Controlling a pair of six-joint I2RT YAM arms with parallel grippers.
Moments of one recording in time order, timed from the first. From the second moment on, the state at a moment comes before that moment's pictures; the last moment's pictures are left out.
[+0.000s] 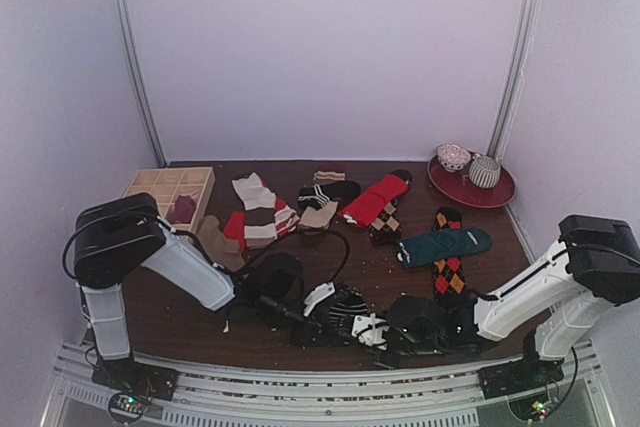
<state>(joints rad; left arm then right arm) -1.07 1.95 0.77 0.47 0.65 -0.19 1.28 1.59 0.44 0.46 0.11 -0.17</state>
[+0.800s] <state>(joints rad) -1.19 1.77 0.52 0.81 0.29 0.22 1.04 1.68 0.36 0.67 -0.51 0.44</state>
